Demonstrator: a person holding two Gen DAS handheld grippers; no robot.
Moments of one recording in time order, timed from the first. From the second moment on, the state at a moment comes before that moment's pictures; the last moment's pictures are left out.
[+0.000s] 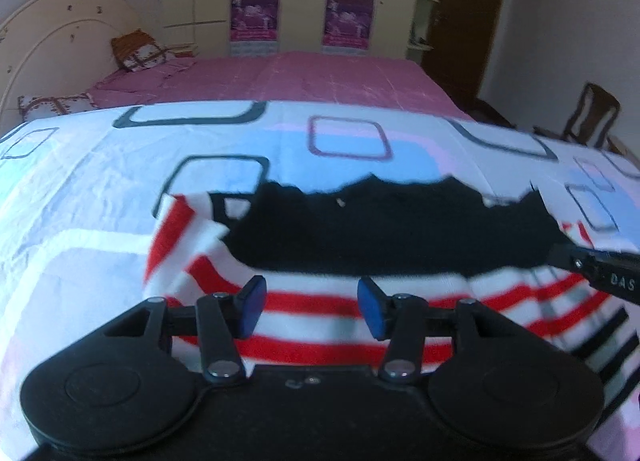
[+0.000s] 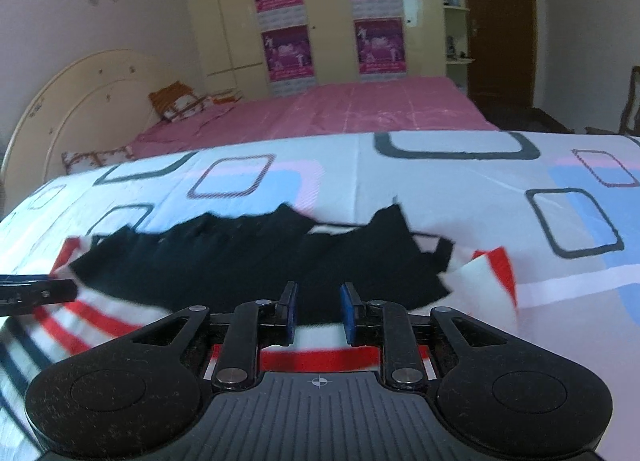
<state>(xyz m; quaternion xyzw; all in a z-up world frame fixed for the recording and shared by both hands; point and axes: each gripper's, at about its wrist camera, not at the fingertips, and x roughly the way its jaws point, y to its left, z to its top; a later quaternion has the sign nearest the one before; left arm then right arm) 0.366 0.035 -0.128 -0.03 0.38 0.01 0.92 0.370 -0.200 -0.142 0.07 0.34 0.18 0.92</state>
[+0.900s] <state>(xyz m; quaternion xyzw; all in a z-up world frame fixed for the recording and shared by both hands) 0.305 0.040 -0.134 -0.01 0.38 0.03 0.92 0.299 -0.193 -0.142 0.02 0.34 0.18 0.92</state>
